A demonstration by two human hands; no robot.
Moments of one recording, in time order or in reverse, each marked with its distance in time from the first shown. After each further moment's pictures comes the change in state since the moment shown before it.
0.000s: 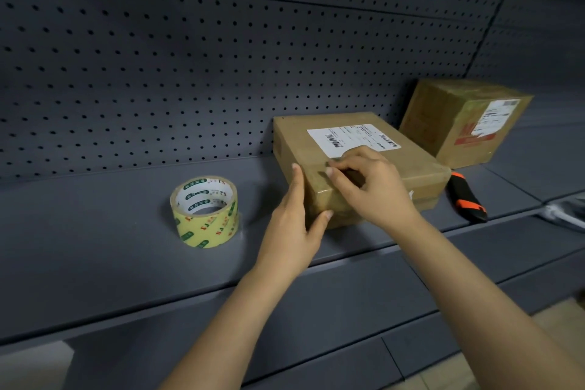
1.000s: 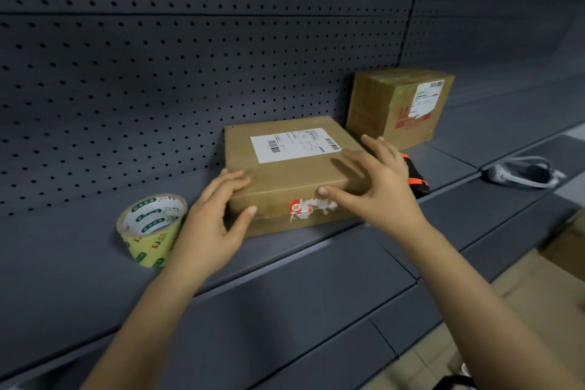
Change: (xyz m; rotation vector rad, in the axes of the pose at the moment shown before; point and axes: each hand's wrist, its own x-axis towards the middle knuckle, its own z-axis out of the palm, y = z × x) left_hand 0.002 -0.005 -0.053 0.199 0.005 0.284; right_hand -0.053 0.034 -0.061 -0.162 0.082 0.218
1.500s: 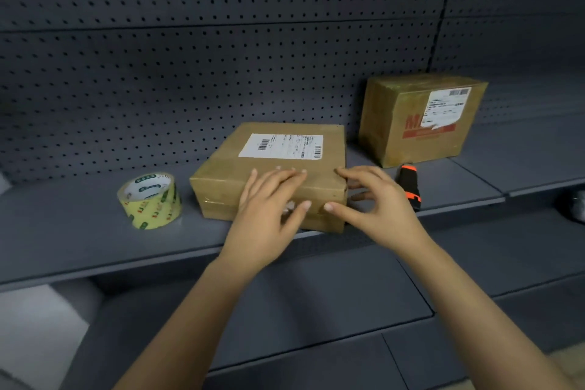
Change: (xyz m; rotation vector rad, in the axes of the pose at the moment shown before) left_hand 0.007 0.105 0.100 0.321 0.046 0.034; right_hand -0.001 0.081 -0.026 0.469 -0.228 -0.185
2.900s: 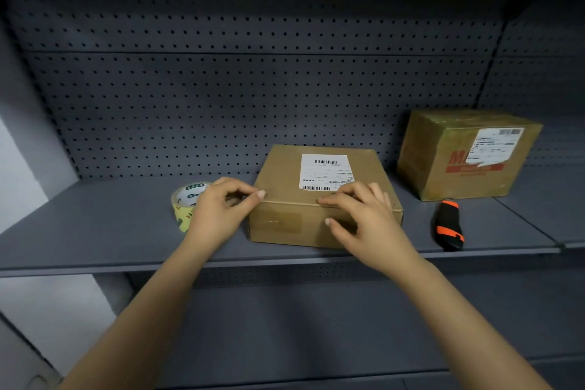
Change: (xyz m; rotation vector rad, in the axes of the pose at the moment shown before) left_hand -0.007 -0.082 -0.074 -0.333 0.216 -0.463; right_hand 0.031 -0.036 0.047 -0.353 -0.081 -0.318
